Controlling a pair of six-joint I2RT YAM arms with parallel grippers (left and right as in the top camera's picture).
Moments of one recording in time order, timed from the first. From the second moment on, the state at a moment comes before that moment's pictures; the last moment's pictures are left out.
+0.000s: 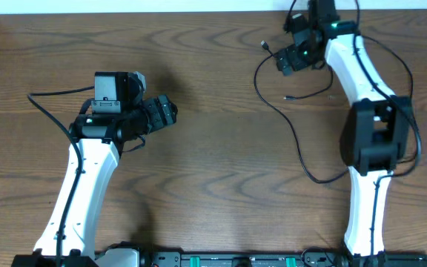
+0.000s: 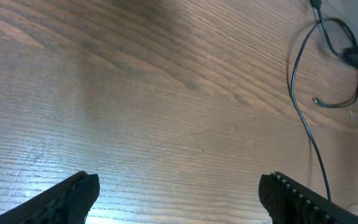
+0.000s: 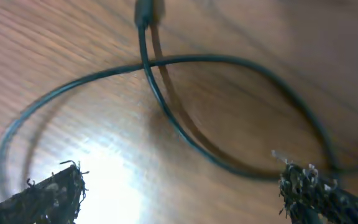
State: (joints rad) left arm -0.04 1.37 1.06 -0.71 0.30 -0.41; right arm 0.13 2.40 2.06 -0.81 -0.17 -0.30
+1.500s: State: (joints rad) left arm -0.04 1.37 1.06 -0.71 0.30 -0.41; right arm 0.13 2.49 2.07 -0.75 -0.25 -0.27
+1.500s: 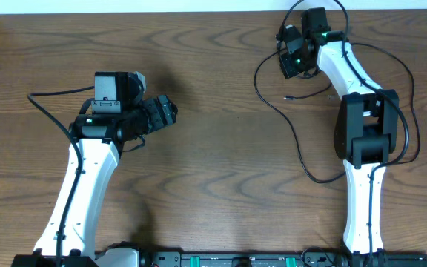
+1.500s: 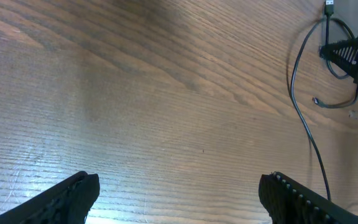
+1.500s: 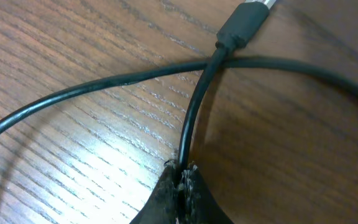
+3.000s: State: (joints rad) left arm -0.04 1.37 1.06 -0.71 0.30 -0.41; right arm 0.63 2.42 2.13 -0.42 -0.41 -0.31
